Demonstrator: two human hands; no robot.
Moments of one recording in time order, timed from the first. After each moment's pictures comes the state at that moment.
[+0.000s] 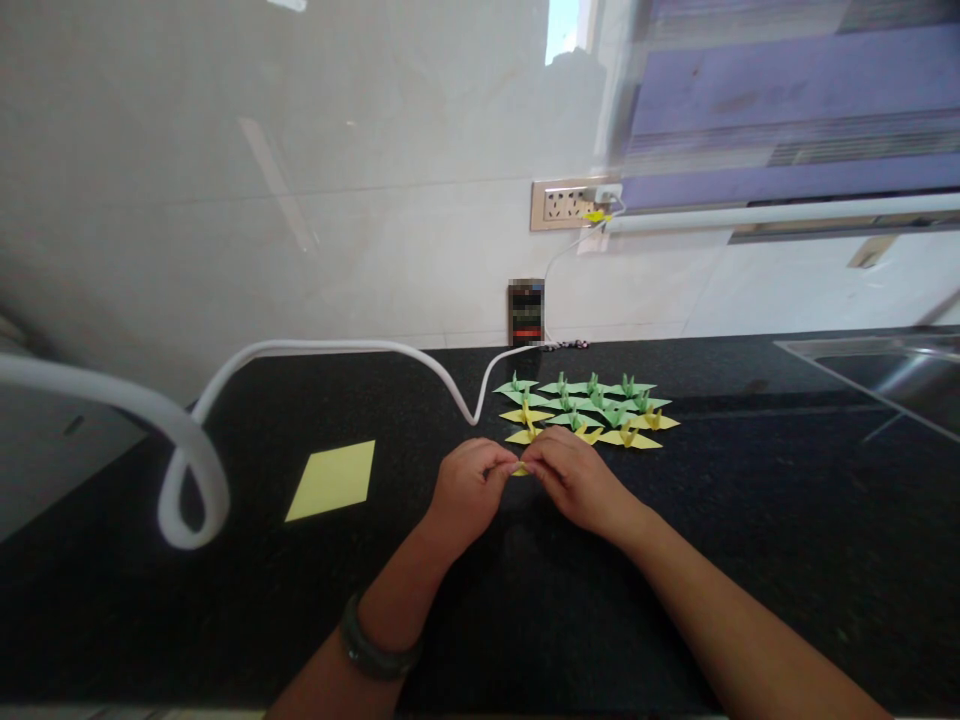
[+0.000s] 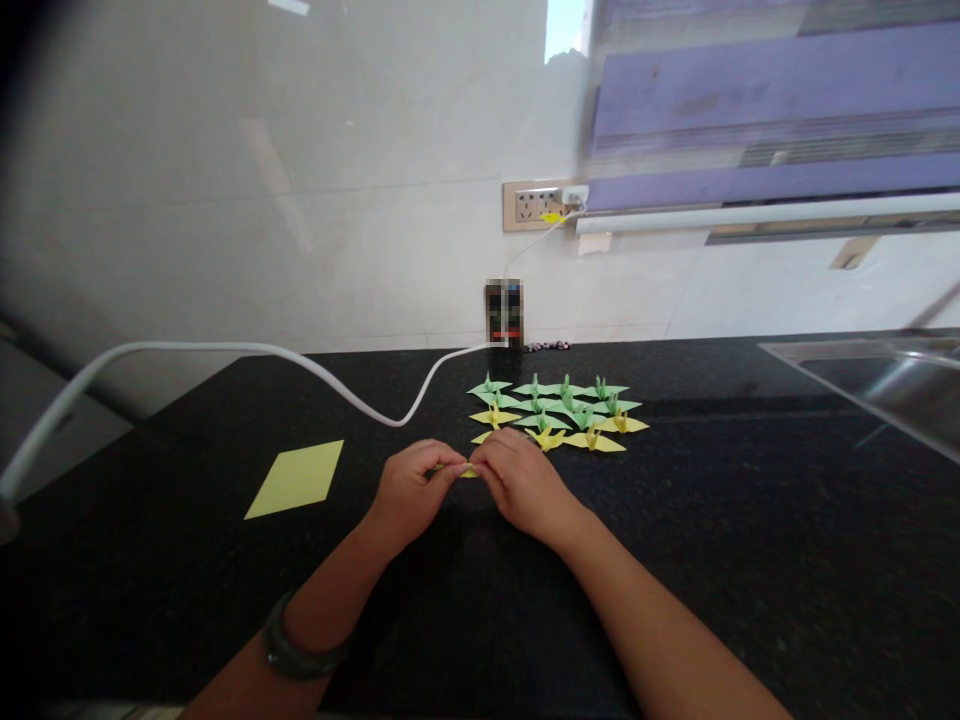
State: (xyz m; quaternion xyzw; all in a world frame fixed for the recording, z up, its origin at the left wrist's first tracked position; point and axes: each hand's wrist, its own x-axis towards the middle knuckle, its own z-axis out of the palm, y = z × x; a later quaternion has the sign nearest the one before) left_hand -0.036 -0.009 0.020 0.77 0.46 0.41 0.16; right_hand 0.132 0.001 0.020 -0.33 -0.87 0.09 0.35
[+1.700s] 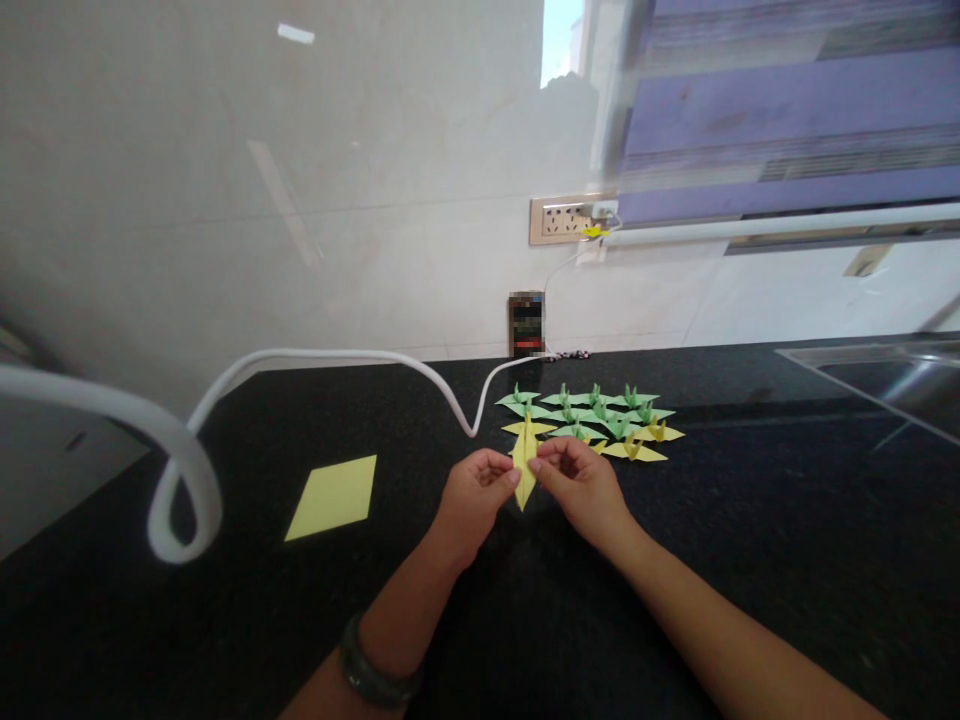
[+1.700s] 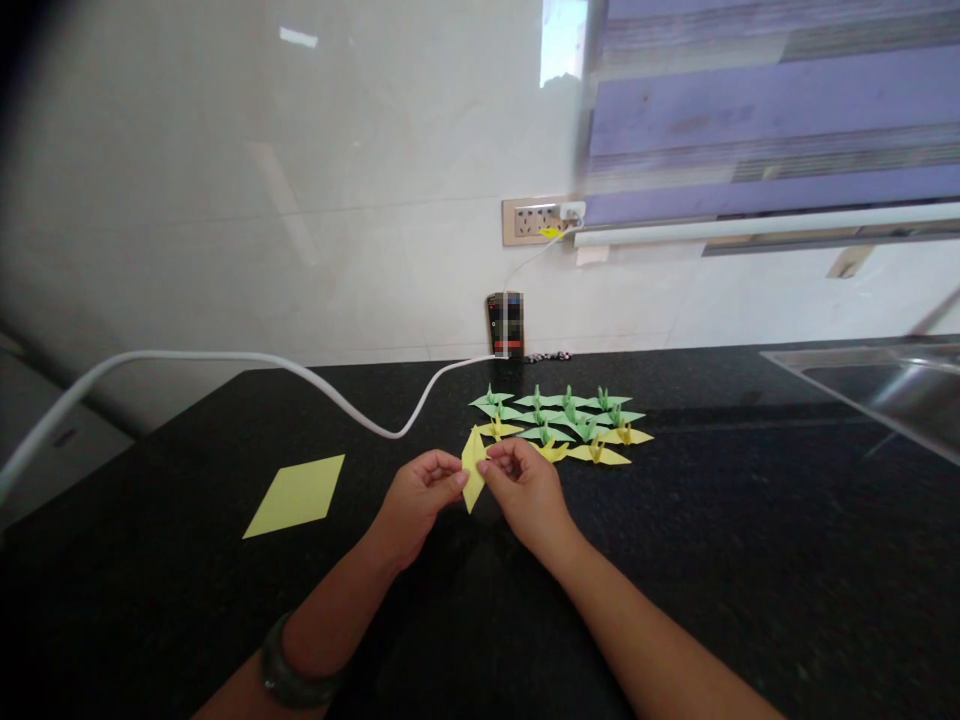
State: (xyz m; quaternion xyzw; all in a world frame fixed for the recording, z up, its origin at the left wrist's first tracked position) left_hand -0.025 -0.006 0.013 0.49 0.46 0.50 0.54; right_hand 0.113 0.004 0.001 -0.46 -0.58 0.40 0.54
